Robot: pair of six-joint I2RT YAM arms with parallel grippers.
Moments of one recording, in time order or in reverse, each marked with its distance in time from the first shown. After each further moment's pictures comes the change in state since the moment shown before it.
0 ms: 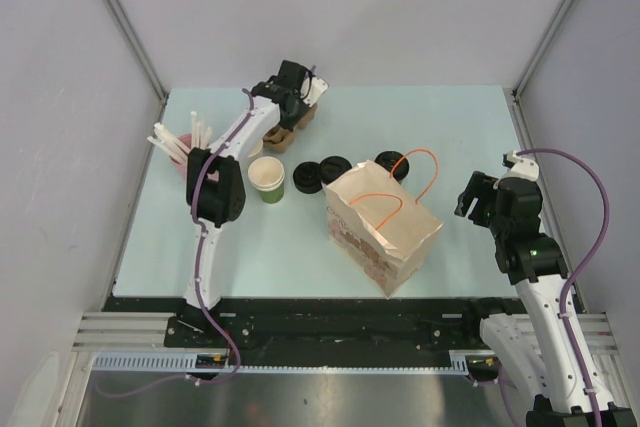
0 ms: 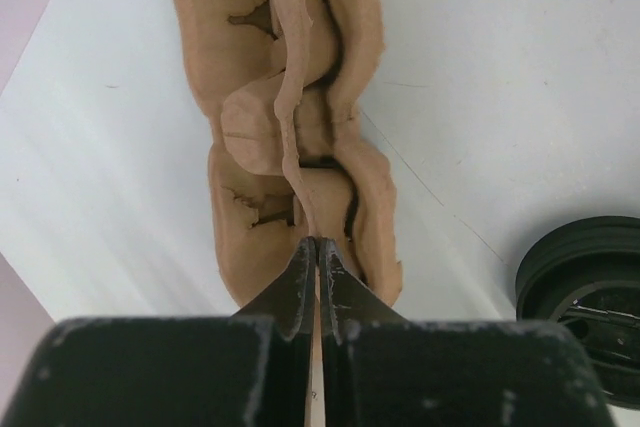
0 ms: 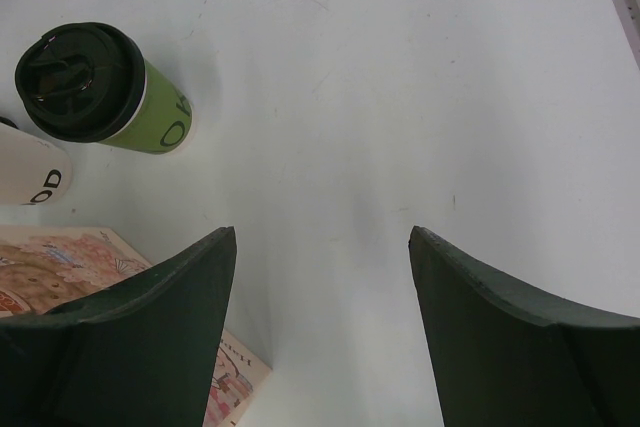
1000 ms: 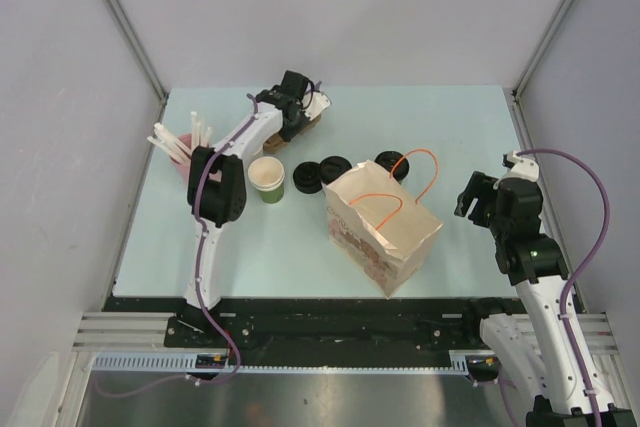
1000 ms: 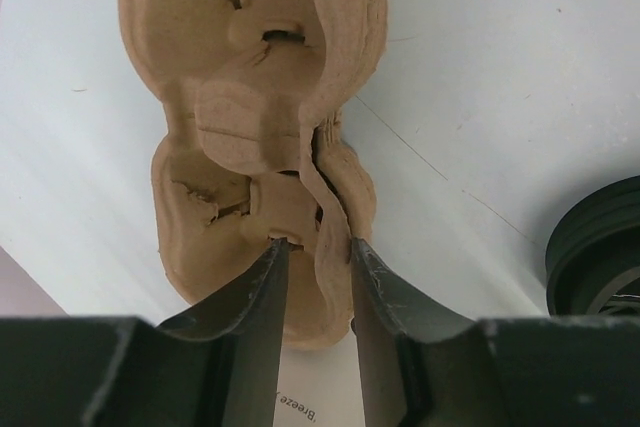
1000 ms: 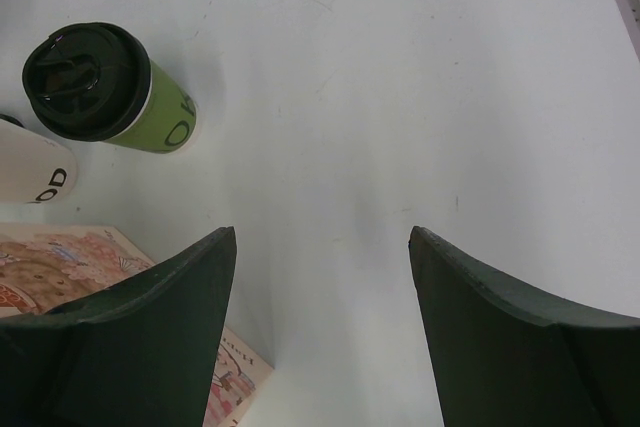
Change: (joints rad) left arm -0.007 0.006 -0.096 0.027 -0.019 0.133; right arm 0.000 -0.004 0.000 0.000 -0.007 0.000
